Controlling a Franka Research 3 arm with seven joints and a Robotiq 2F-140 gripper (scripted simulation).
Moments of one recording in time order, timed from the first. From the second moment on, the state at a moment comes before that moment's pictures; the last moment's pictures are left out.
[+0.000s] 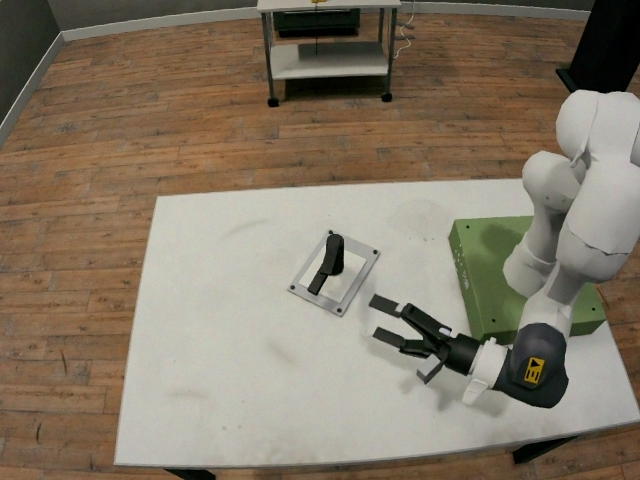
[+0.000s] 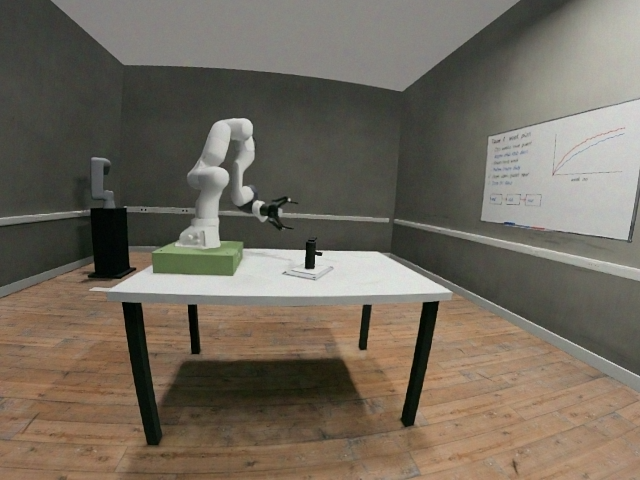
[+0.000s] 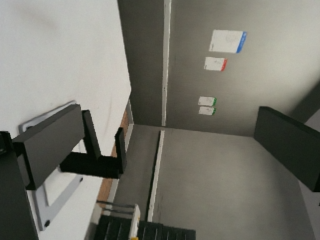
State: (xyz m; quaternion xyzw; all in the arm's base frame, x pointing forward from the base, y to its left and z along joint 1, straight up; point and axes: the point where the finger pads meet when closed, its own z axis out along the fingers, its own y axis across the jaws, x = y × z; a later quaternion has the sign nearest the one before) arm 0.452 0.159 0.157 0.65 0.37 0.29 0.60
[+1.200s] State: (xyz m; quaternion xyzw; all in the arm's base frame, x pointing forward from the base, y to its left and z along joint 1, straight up) arm 0.470 0.129 0.162 0.75 0.17 0.26 0.58
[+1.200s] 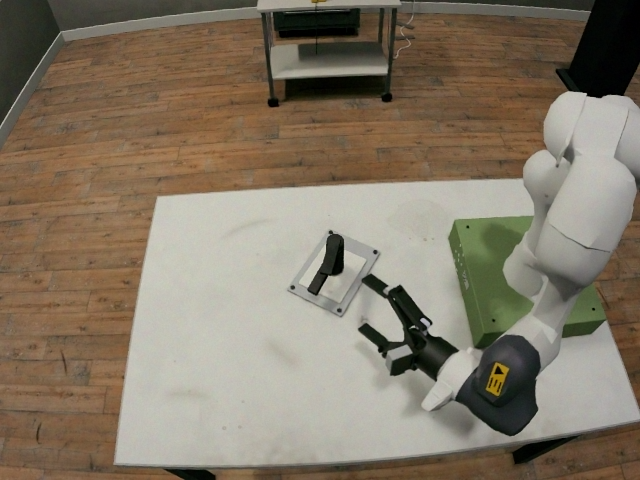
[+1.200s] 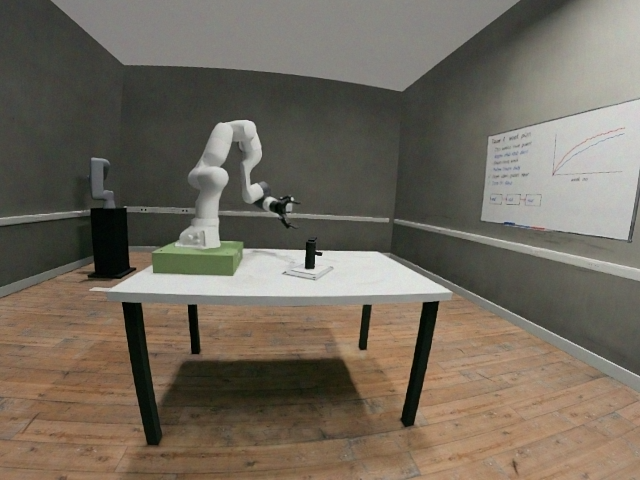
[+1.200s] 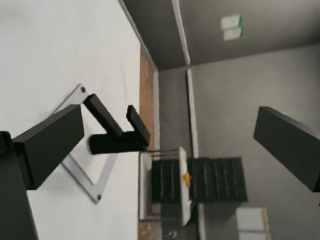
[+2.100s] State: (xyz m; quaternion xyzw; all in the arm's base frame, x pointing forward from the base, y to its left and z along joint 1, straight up) arm 0.492 0.068 0.165 0.84 -0.19 0.21 0.46
